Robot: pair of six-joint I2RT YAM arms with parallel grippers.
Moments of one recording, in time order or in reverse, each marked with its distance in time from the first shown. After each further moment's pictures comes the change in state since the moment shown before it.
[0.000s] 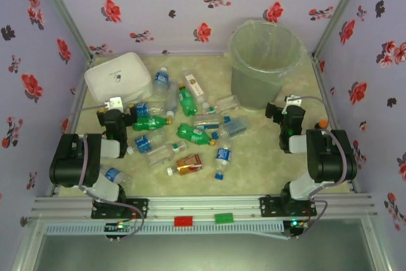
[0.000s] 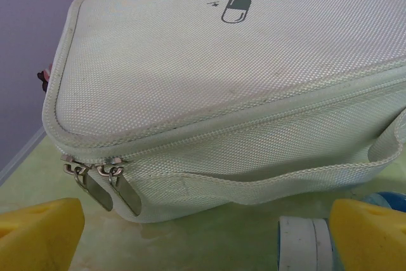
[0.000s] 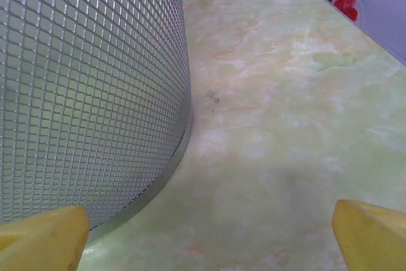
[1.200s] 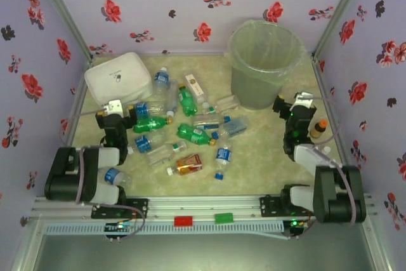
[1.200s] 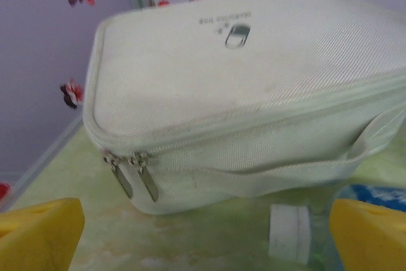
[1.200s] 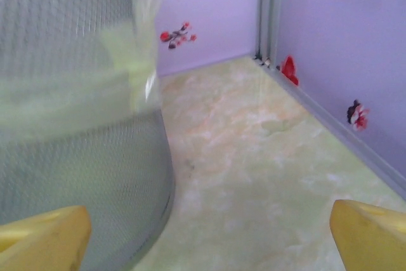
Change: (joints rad) left arm -0.049 -0.190 -0.074 -0.042 -0.062 0.000; right arm 0.021 -0.387 -0.003 -0.229 0.145 0.050
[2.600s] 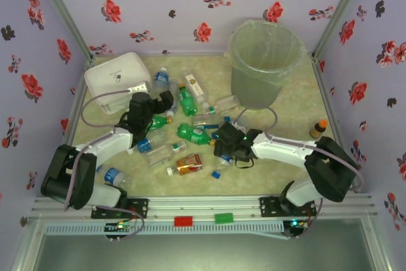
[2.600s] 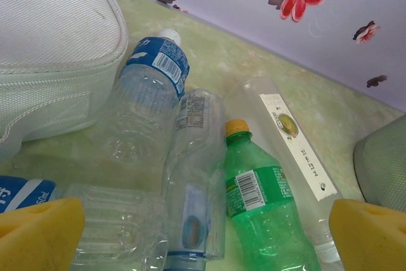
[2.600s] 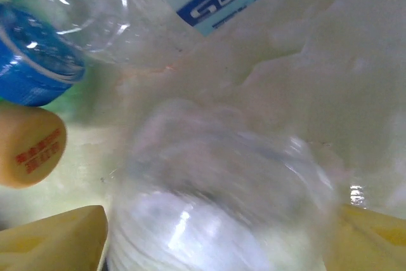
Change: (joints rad) left arm -0.325 0.019 0.369 -0.499 0.192 -0.587; right arm 0.872 0.272 0.359 -1.084 -0.129 0.830
